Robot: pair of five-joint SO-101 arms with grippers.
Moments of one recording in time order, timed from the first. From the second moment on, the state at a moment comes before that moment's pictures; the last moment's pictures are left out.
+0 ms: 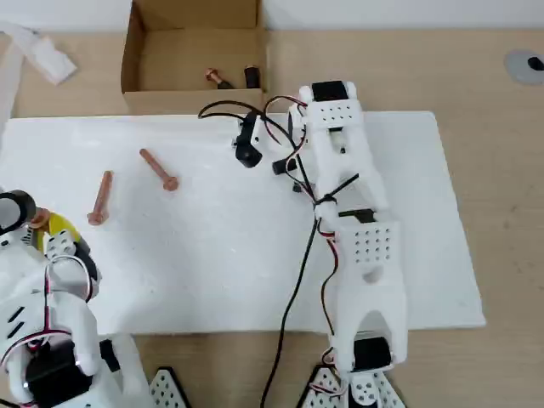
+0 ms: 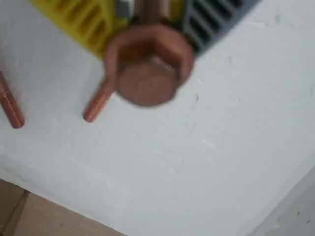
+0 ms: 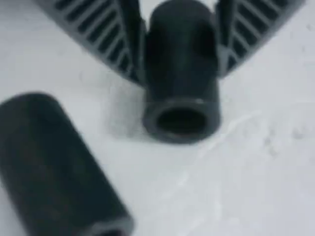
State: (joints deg) left arm -28.2 -94.5 60.7 66.5 -3.6; right arm -12.4 49.8 -40.9 99.6 59.6
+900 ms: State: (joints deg) left arm -28.2 -94.5 57.0 62.1 -3.6; right arm -16.7 34.2 -59.6 101.2 28.1
